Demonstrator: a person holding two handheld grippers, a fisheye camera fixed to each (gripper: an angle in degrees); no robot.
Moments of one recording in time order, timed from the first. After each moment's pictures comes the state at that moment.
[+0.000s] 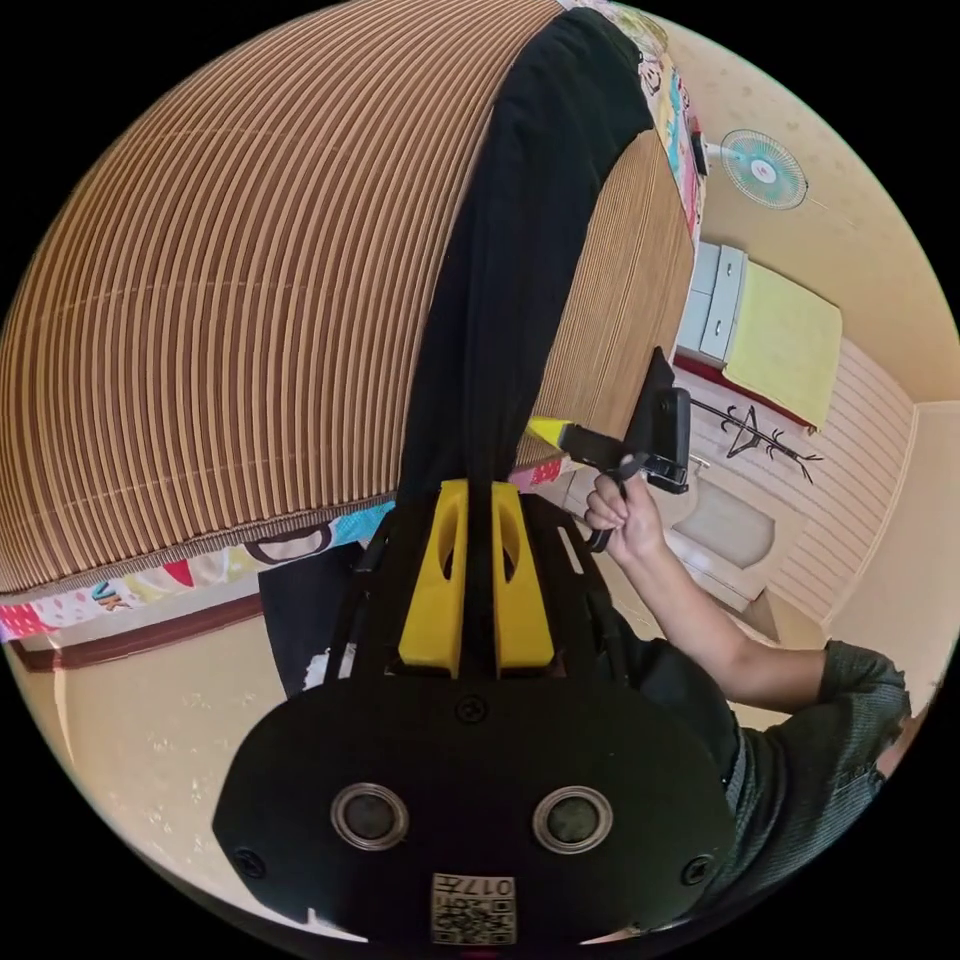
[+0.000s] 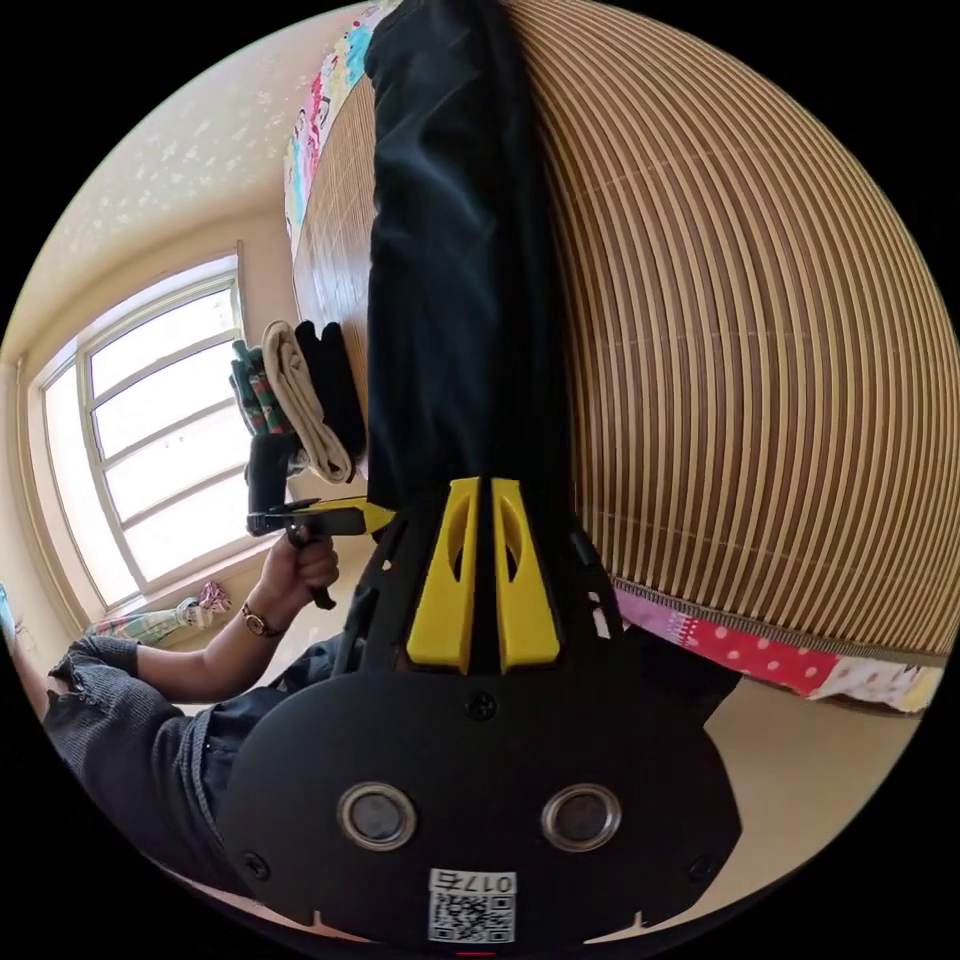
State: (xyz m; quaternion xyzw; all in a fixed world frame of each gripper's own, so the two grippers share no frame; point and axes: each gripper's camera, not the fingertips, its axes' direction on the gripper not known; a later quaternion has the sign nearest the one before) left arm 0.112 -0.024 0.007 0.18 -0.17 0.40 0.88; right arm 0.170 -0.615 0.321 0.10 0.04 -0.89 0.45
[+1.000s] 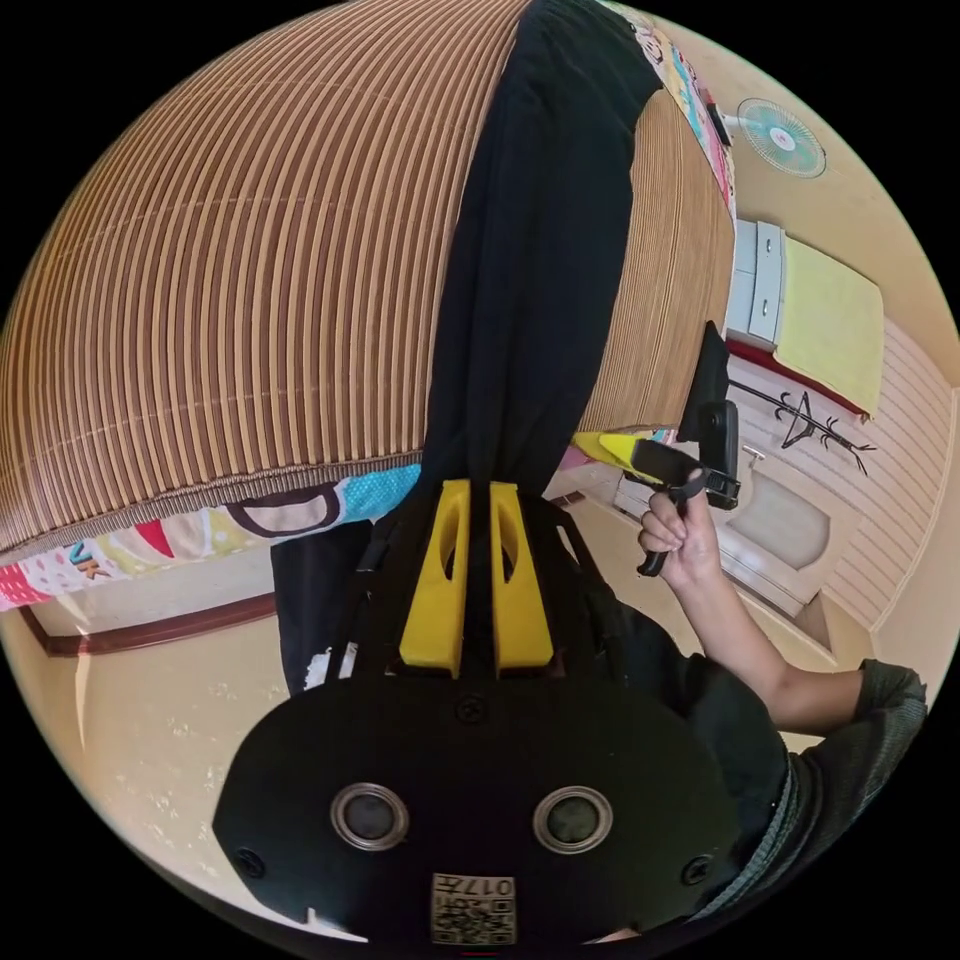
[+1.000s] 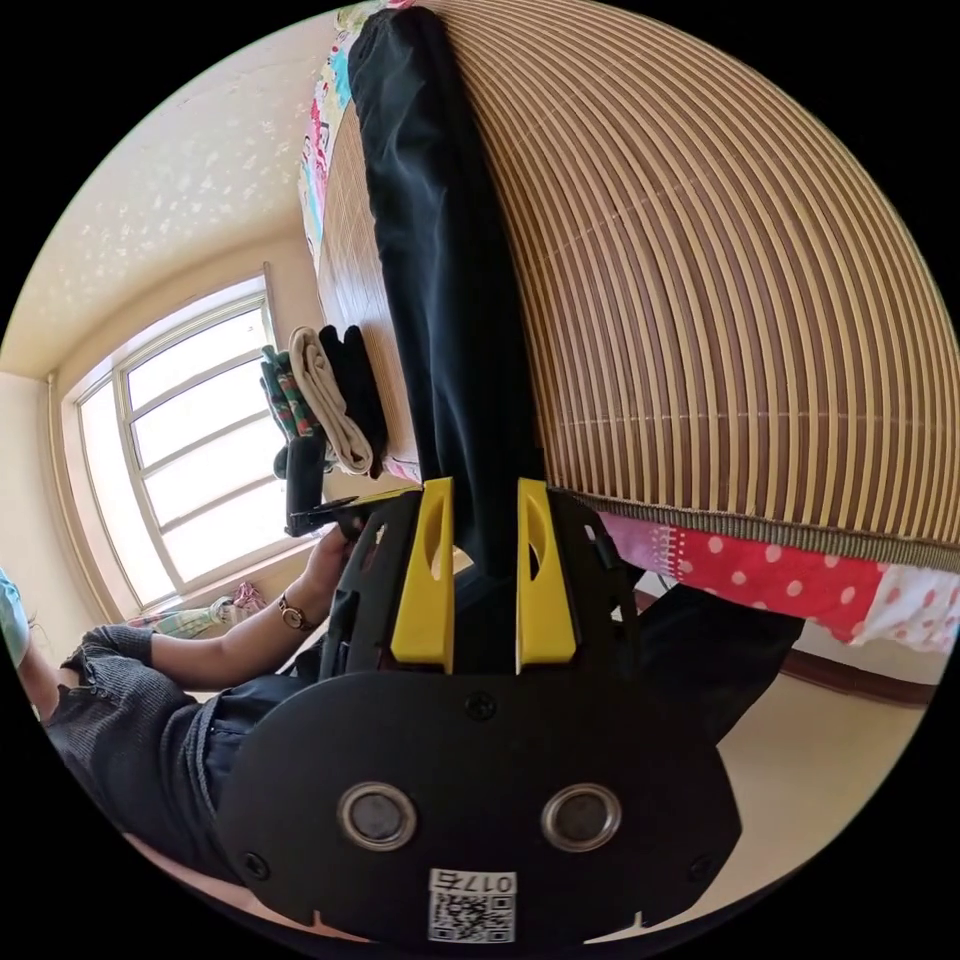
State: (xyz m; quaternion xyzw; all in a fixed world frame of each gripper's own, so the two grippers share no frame) left arm 0.110 -0.009 0.051 0.23 -0.25 0.37 0.87; right arm 0.241 -0.609 0.248 0.07 0.01 -0.89 0.46
